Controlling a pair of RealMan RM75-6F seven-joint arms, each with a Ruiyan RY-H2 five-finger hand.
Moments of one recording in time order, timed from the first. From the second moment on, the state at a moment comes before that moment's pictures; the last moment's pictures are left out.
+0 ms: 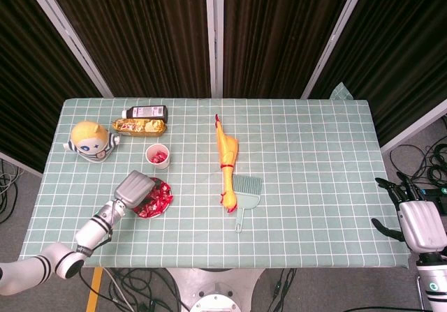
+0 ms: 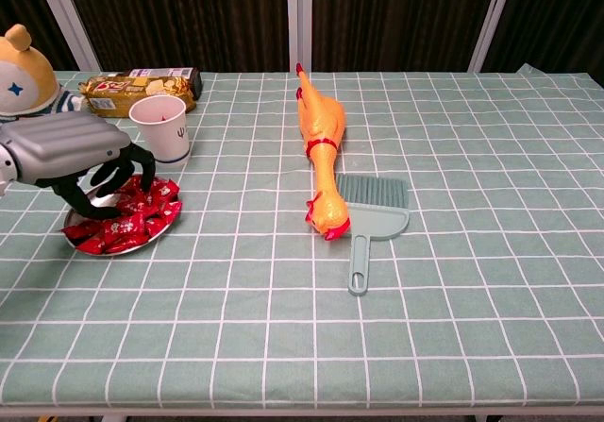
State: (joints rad) left arm -0.67 -1.56 0.02 -1.17 1.46 0.93 0.14; right arm 0.12 -1.00 0.05 -1.68 -1.55 1.46 0.05
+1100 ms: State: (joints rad) left arm -0.64 -1.59 0.02 -1.10 1.50 0.98 -0.03; right arm 0.12 -1.00 0.06 -1.70 -1.54 1.44 0.04
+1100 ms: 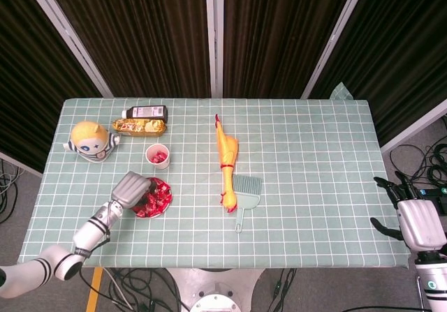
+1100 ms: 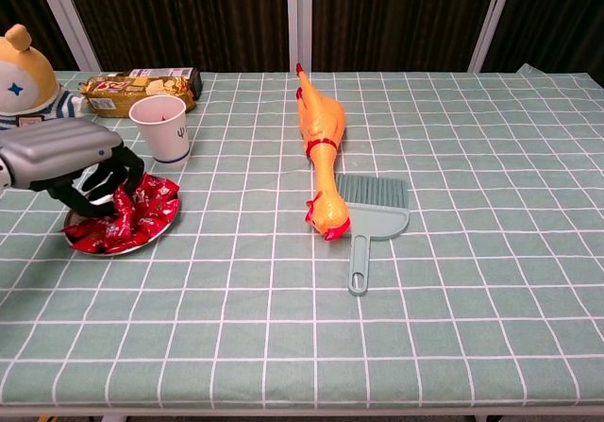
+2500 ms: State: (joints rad) left arm -0.80 -1.51 -0.22 -1.19 1.15 0.80 0.15; right arm 0.12 -1.00 0.06 -1.66 -1.54 1.45 0.09
